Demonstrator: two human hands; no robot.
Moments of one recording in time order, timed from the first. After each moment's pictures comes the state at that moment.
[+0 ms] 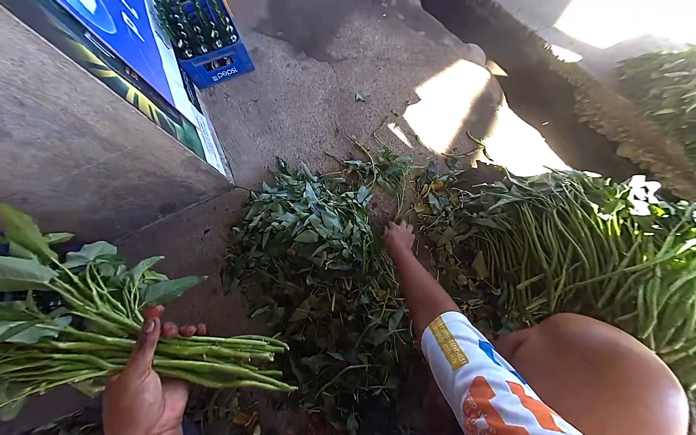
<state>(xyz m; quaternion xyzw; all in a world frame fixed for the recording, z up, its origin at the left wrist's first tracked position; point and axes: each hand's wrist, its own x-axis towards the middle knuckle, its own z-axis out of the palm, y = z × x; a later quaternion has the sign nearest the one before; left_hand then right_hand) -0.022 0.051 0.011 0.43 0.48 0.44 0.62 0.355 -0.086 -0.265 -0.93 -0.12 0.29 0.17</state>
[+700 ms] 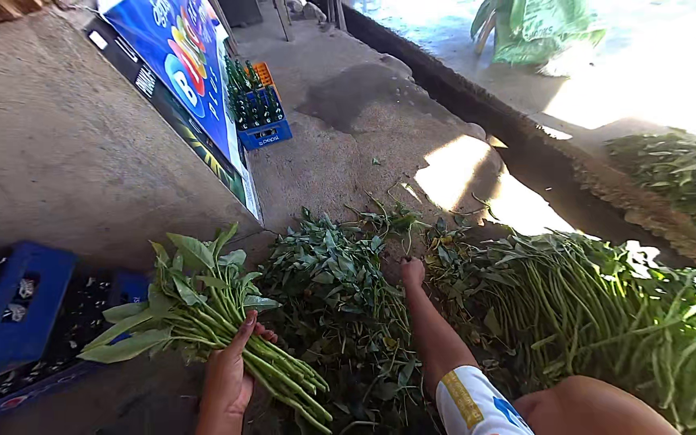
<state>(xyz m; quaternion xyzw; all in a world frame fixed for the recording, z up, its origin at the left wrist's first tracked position) 0.020 0.028 -0.004 0.39 0.51 0.39 0.66 0.375 -0.076 -0.218 -0.90 -0.04 0.26 0.34</state>
